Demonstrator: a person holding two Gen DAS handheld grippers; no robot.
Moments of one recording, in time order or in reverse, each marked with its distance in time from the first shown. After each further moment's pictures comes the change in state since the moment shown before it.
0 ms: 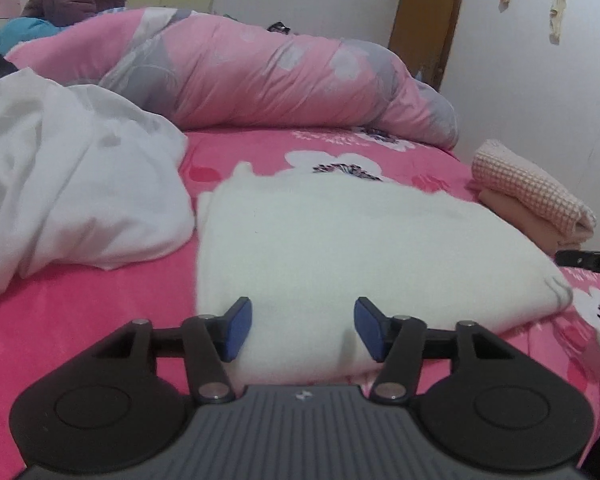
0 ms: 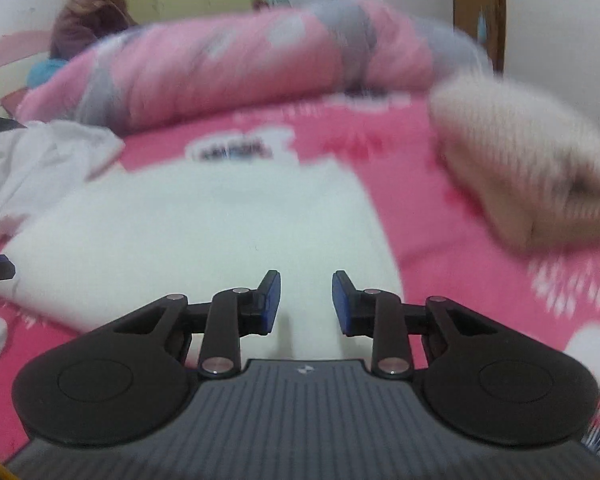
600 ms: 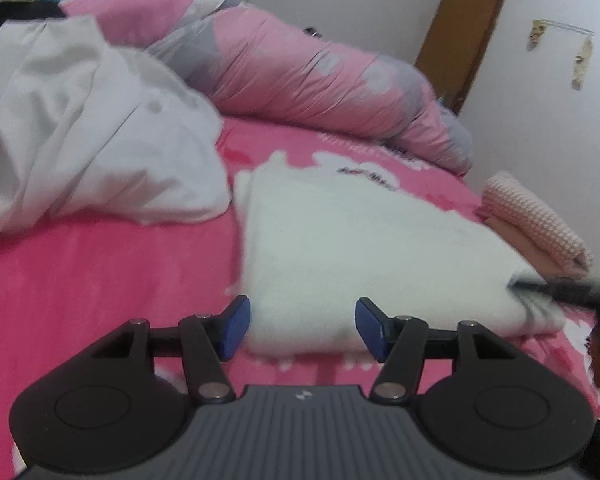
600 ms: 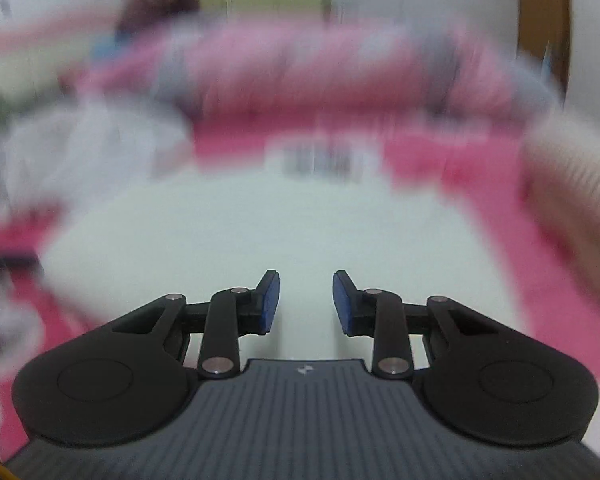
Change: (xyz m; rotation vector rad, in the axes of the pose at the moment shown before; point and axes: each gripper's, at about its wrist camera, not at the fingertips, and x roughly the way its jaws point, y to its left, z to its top) left arm -0.010 0.037 -0.018 -0.158 -0.009 -0.037; right arm 0.052 0.075 0.000 -0.115 0.078 0.142
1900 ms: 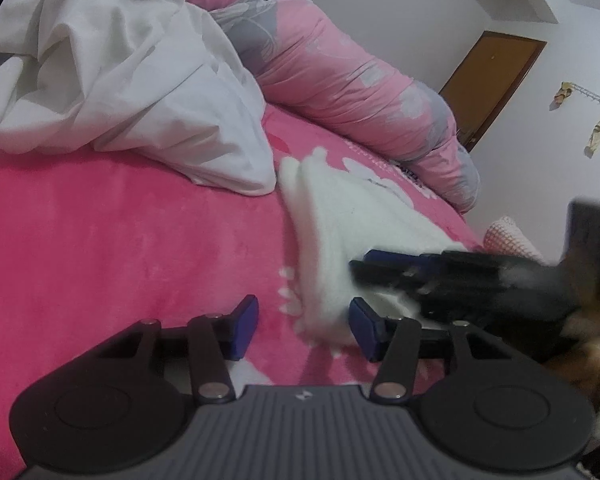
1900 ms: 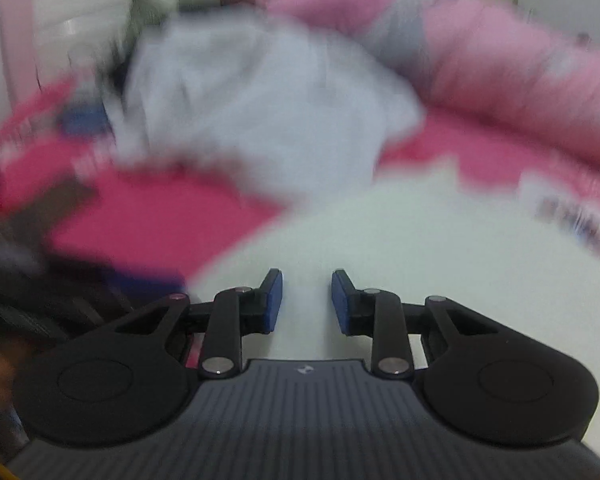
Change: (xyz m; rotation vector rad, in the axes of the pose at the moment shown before) left arm 0.000 0.055 -0.018 -0.192 -0.047 -0.073; right arm 0.072 0.186 0.053 -0.345 0.022 0.376
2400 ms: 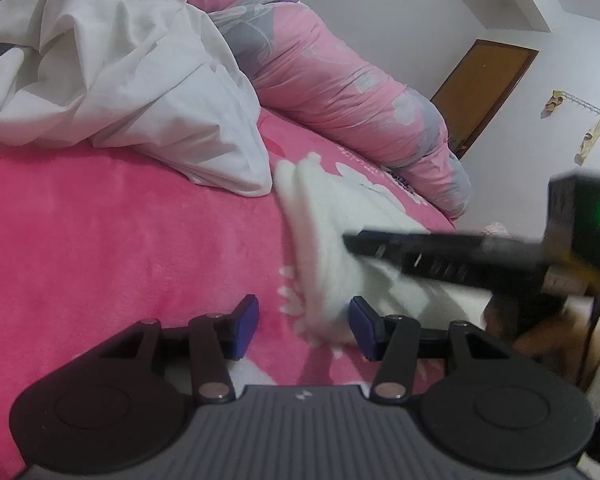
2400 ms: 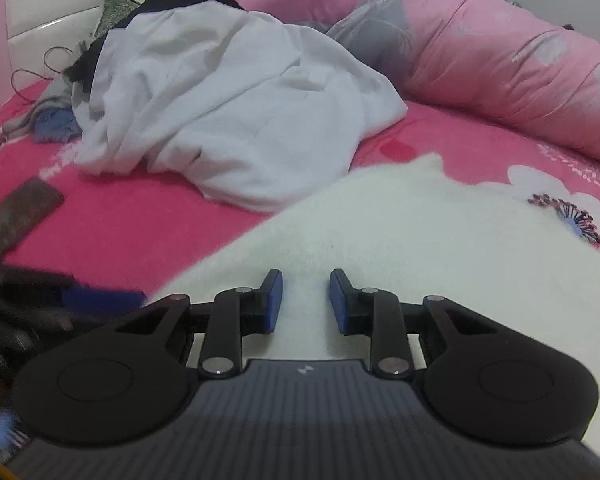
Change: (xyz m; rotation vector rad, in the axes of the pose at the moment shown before) left arm 0.000 0.006 -0.005 -0.009 -0.020 -0.037; right arm 0.015 -0.007 0.024 0.002 0.024 -0.086
